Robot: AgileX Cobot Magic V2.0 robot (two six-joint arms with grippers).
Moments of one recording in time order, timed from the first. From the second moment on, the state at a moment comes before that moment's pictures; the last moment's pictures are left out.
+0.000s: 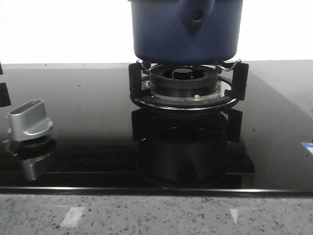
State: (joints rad) left arm -0.28 0.50 -0.42 -1.61 0.37 1.61; right arm -0.06 0.01 -0.51 0.08 0.77 0.05
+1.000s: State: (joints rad) left arm -0.25 0.45 -0.42 -1.58 0.36 1.61; right arm -0.06 0.01 -0.51 0.08 0.77 0.05
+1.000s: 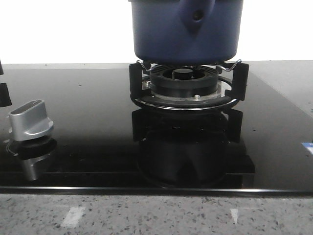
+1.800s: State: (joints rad) left arm -0.20 0.00 -0.01 -0.20 0.24 0.16; right arm -0.06 0.01 -0.51 0.08 0.77 0.05
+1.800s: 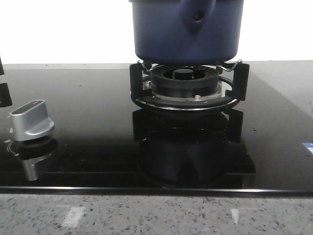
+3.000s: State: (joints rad) left arm -0.17 0.00 0.00 -0.17 0.33 0.09; right arm -0.06 0.01 -0.51 0.08 0.77 0.05
